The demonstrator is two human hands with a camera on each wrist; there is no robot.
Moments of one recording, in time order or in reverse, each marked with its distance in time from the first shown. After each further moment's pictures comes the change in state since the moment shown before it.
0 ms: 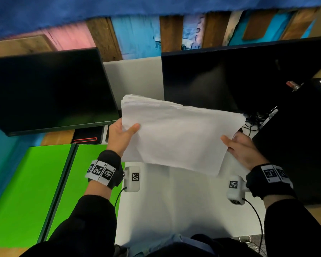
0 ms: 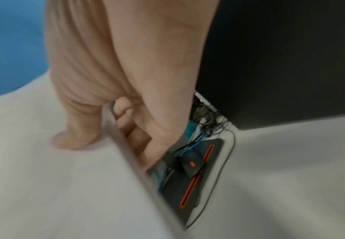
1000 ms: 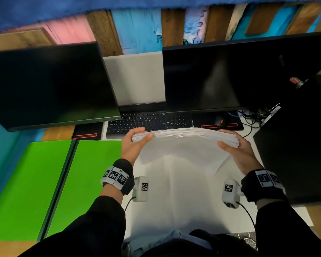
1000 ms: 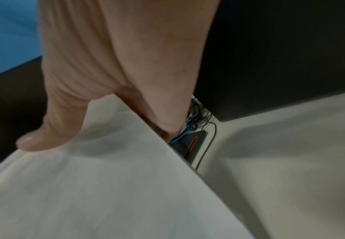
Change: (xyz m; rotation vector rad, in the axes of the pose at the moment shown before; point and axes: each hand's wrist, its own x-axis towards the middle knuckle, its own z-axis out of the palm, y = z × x) left_hand -0.010 -0.064 0.021 -0.037 0.020 -0.086; right_hand -0.020 0.015 0.006 -0.107 0.057 -0.051
